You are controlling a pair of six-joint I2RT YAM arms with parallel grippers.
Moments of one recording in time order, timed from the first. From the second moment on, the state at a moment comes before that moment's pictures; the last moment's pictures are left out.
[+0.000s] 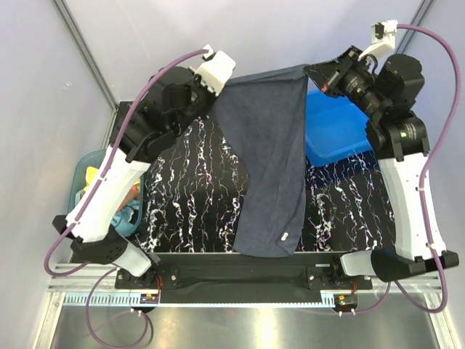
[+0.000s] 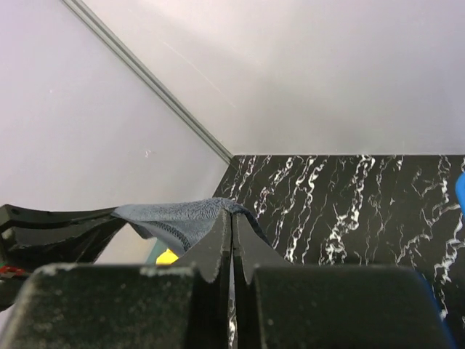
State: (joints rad) left arm -0.75 1.52 2.11 -0.82 -0.31 0.35; right arm 0.21 1.34 1.90 -0.49 -0.31 0.61
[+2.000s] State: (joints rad) left arm -1.06 1.13 1.76 -0.52 -0.68 0.66; right arm 0.23 1.11 1.42 -0.02 -0.58 0.86
